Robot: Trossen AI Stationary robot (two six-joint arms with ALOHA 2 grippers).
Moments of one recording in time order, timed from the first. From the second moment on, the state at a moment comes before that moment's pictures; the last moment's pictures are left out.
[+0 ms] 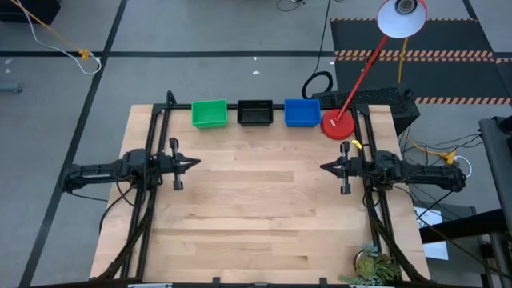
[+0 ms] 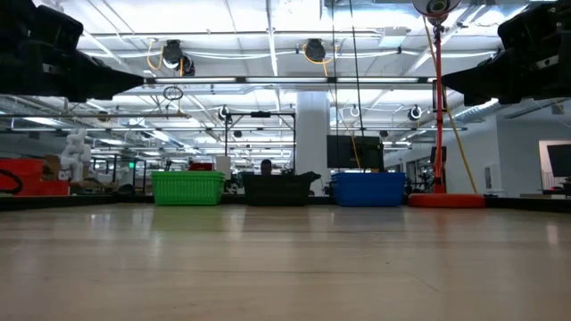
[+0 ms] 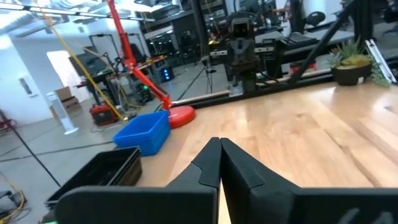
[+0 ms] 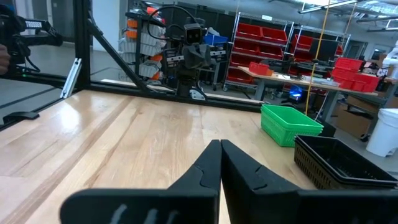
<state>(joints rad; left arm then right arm) 0.07 0.00 0.01 0.02 -0.05 0.27 -0.04 0.01 0.02 0.01 0.00 -0.15</state>
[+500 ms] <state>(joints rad) 0.07 0.01 0.01 0.02 -0.02 0.29 -0.04 0.01 0.01 0.01 0.00 -0.15</state>
